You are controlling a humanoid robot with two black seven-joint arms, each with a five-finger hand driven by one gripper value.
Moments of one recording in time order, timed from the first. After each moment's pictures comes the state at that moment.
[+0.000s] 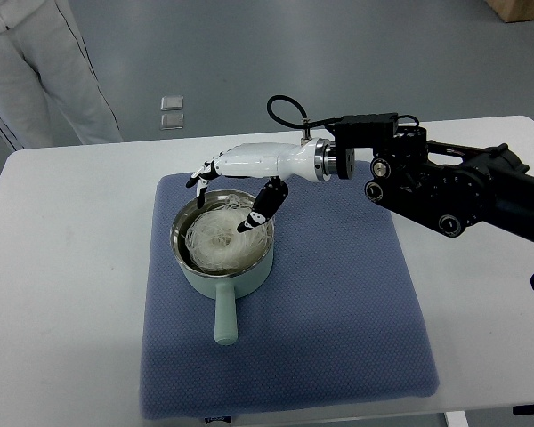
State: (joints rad) left arm 0.00 0.00 -0.02 -0.11 0.02 0.04 0.07; right arm 1.12 -0.18 0.31 0.95 -1.54 0.24 0.47
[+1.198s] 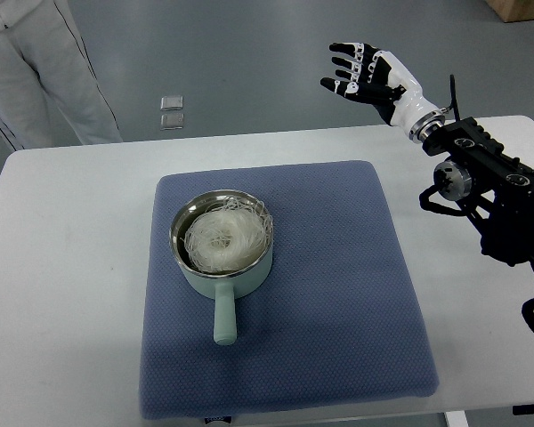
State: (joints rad) left arm 0.00 0.00 -0.02 -0.11 0.02 0.04 0.07; right arm 0.89 -0.16 0.76 0.60 -0.52 0.17 0.36
